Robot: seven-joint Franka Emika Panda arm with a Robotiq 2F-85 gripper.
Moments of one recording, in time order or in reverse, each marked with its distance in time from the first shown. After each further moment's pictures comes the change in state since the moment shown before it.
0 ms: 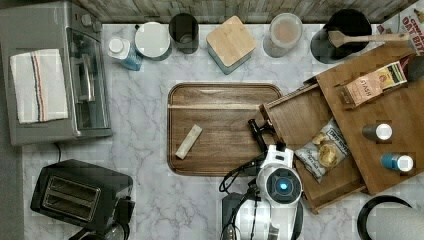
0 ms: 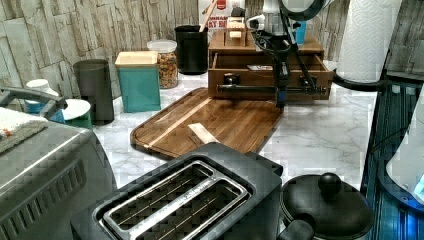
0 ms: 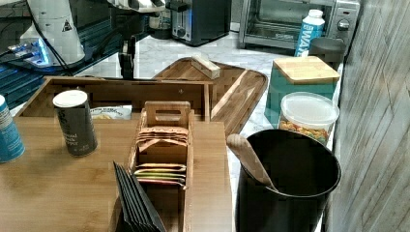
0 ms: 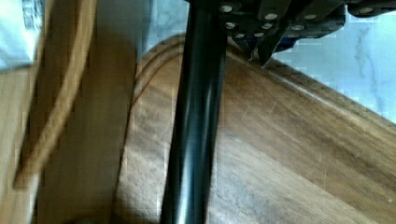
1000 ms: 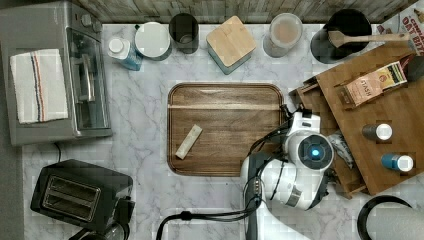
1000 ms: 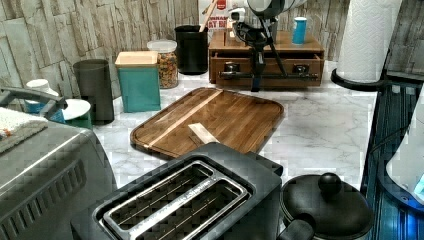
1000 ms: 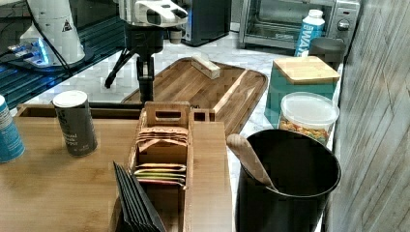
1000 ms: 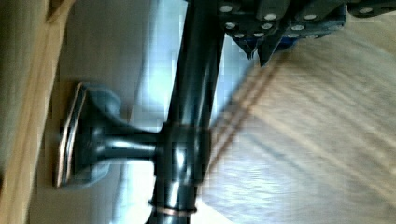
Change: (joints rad) arm -0.053 0.257 -0.024 0.309 0.109 0.062 -0.223
